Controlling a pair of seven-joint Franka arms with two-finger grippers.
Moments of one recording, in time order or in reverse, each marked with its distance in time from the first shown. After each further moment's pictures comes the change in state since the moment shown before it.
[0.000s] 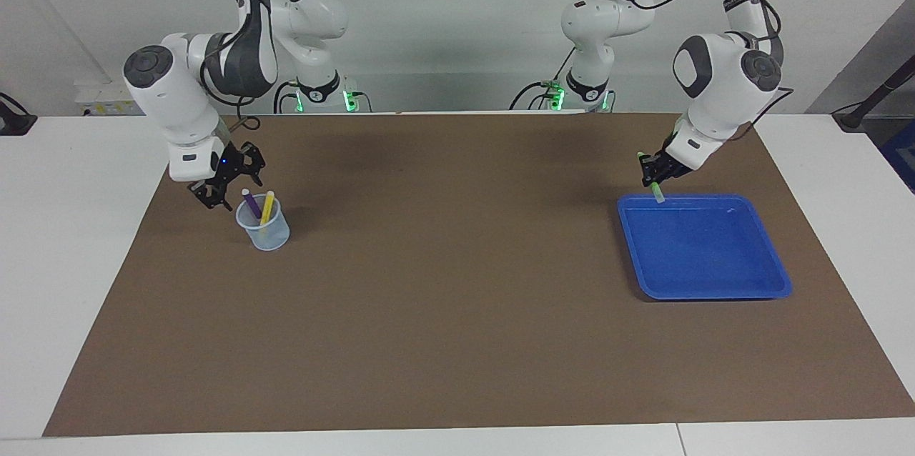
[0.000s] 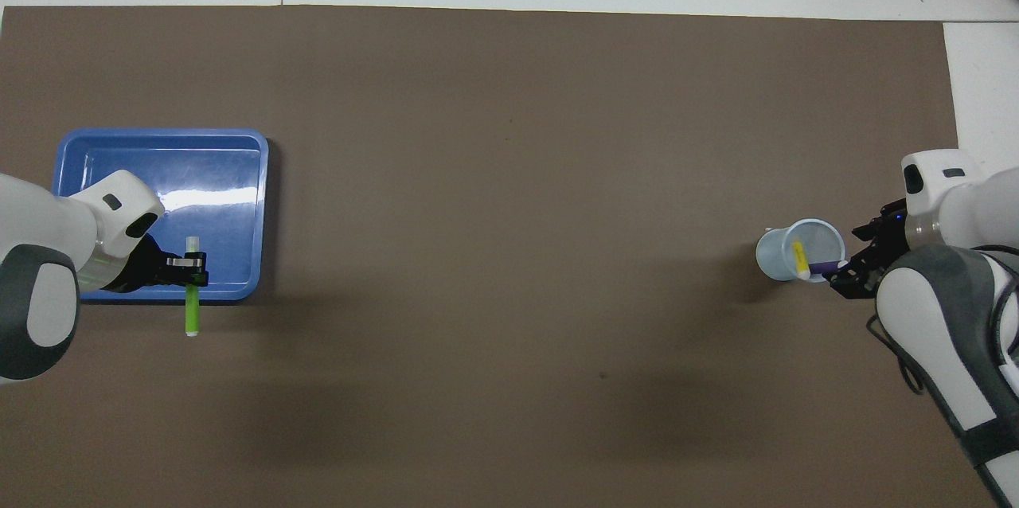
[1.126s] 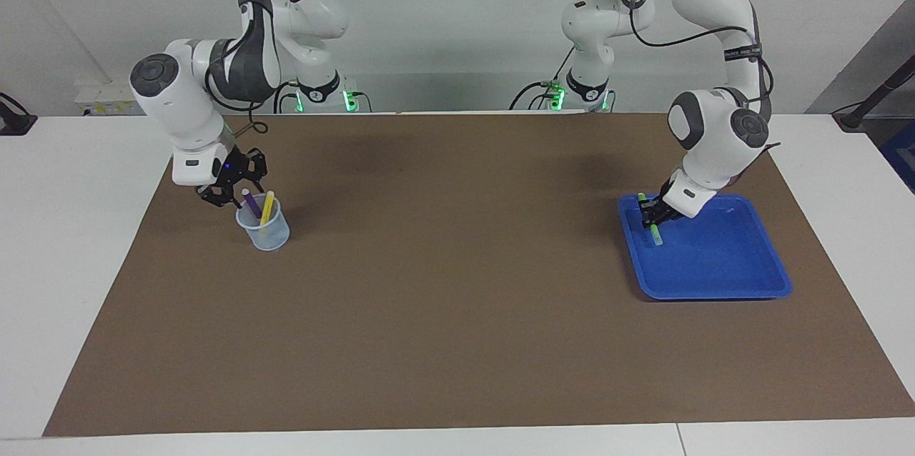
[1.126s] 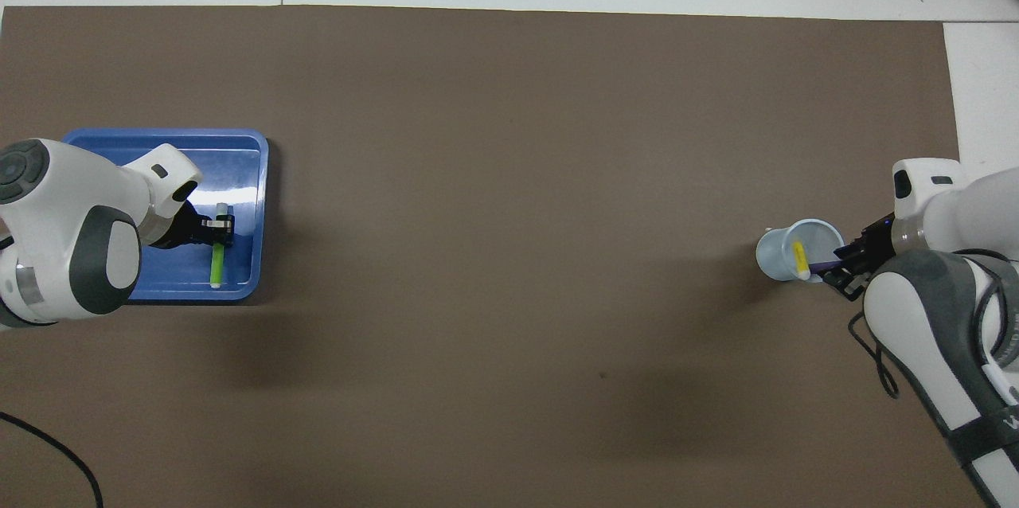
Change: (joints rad) left arm 0.006 0.283 0.001 0.088 0.046 0.240 0.001; right arm 0.002 0.001 0.006 -0.027 0.000 0.000 0.081
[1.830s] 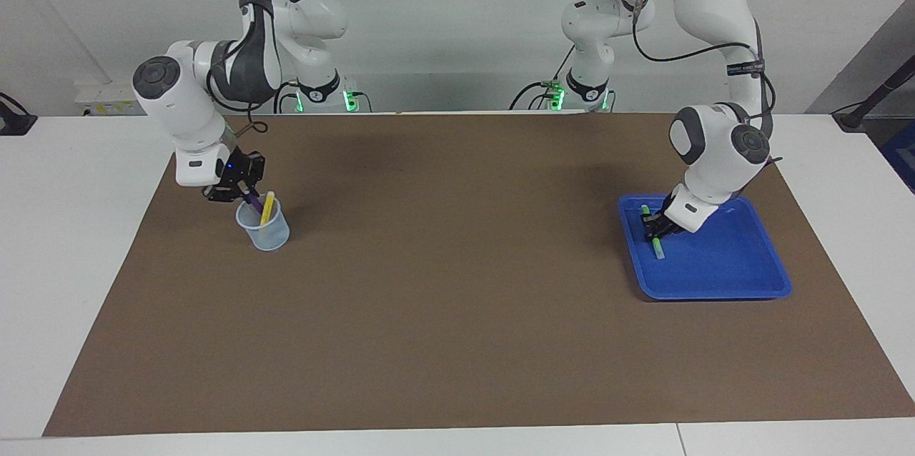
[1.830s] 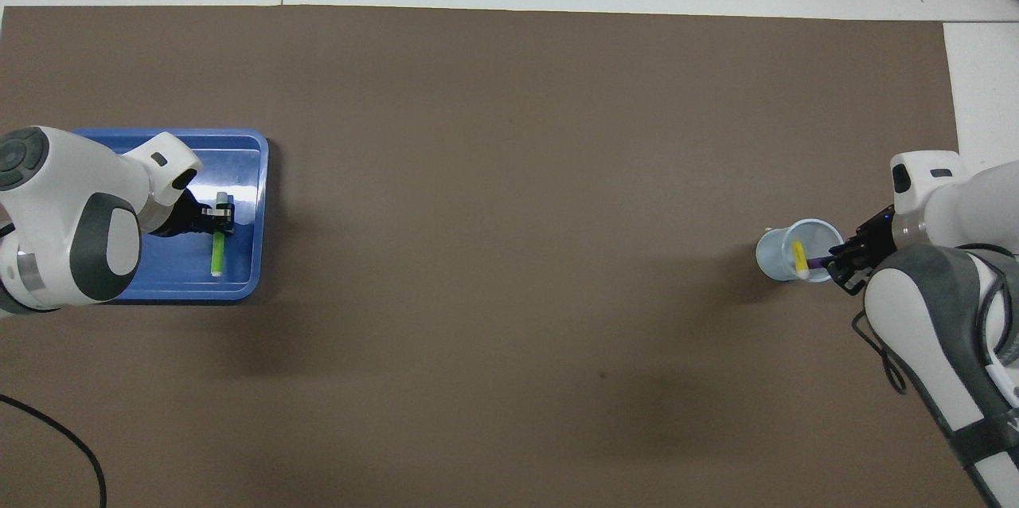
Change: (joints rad) left arm 0.000 0.037 0.000 0.052 0.001 0.000 0.000; right arm 0.020 -0.001 0.008 0.053 0.000 -0.036 -0.035
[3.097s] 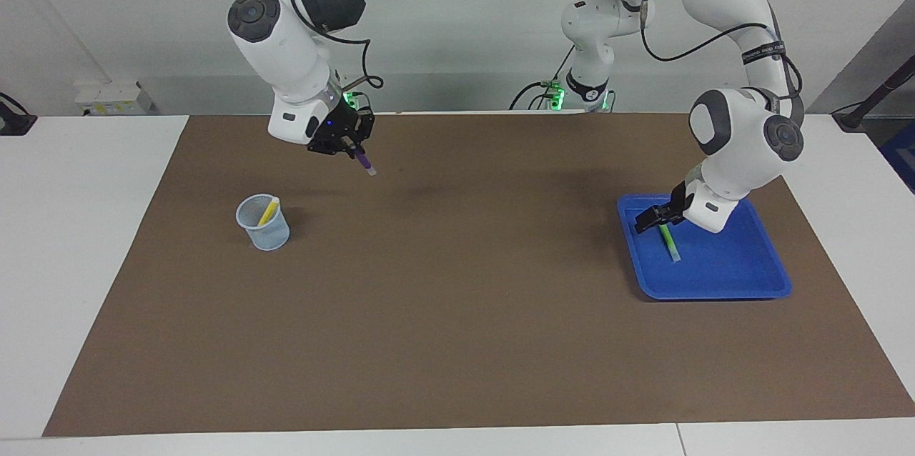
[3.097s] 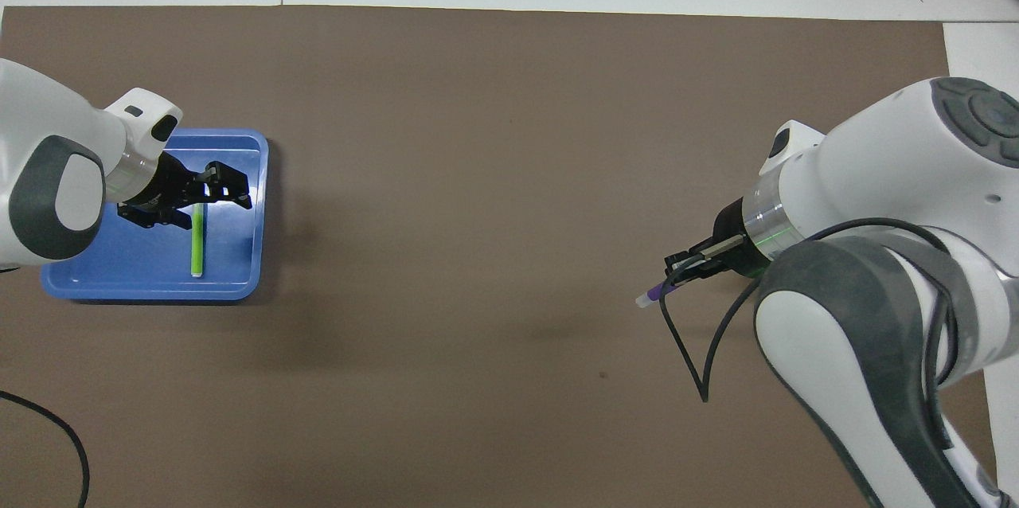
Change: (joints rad) left arm -0.004 -0.021 -0.039 0.208 -0.091 -0.331 -0.302; right arm 0.324 0.028 0.013 0.290 0.300 -0.333 0.871
